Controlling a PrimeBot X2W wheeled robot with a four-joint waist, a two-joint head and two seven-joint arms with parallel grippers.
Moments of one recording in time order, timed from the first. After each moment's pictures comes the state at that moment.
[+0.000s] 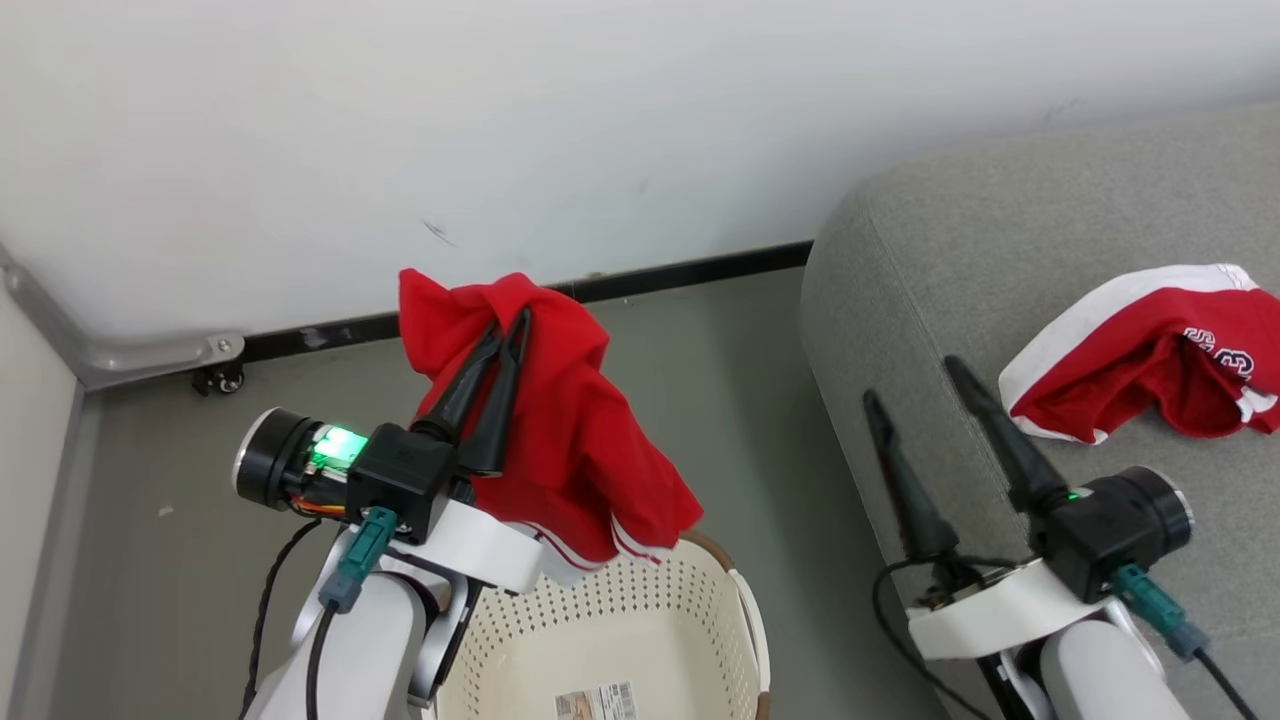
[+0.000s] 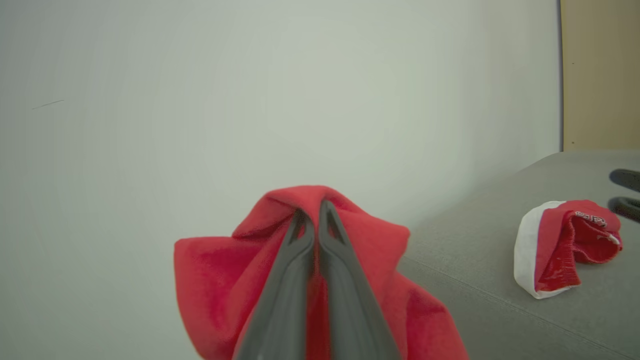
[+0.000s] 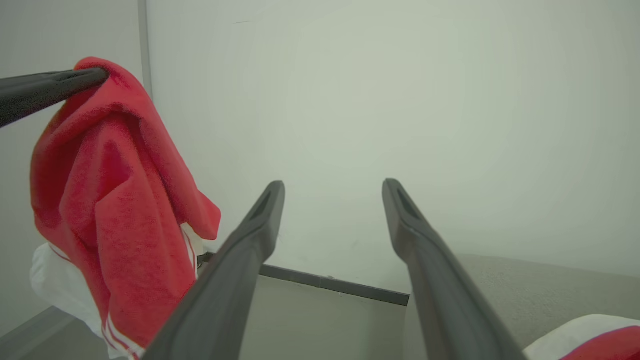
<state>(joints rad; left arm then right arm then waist) -0.37 0.12 -0.35 0.21 -0.07 0.05 -0.25 -0.16 -0.10 0.15 0.18 0.05 0.13 -0.25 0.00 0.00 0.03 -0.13</state>
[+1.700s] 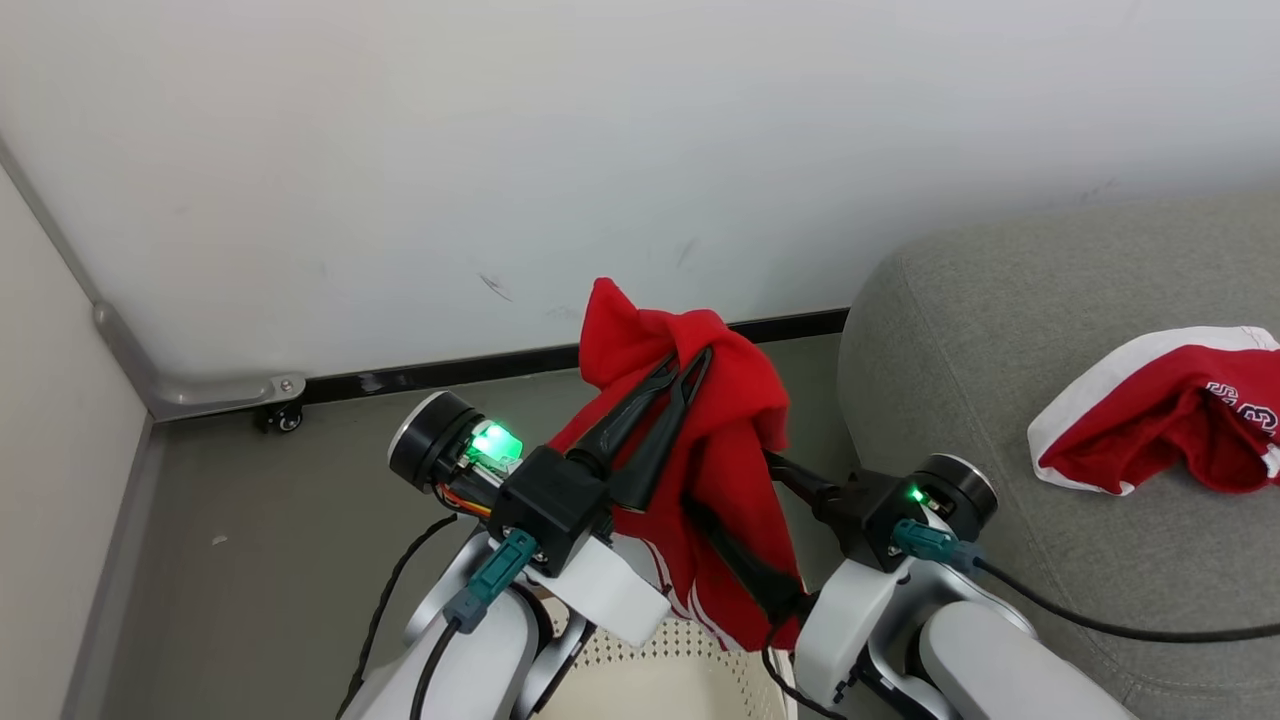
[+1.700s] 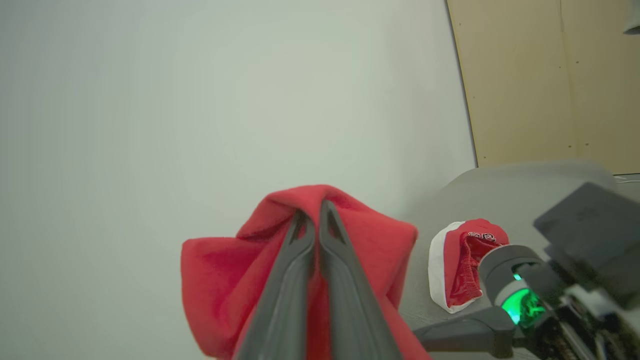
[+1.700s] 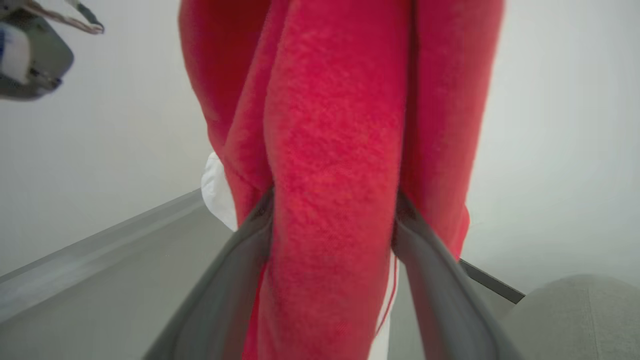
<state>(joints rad) -0.42 0.06 -0.53 0.20 -0.09 -0.04 -0.24 -0.38 -0.22 0.65 0.34 0.28 0.13 -0.02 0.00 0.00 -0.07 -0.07</state>
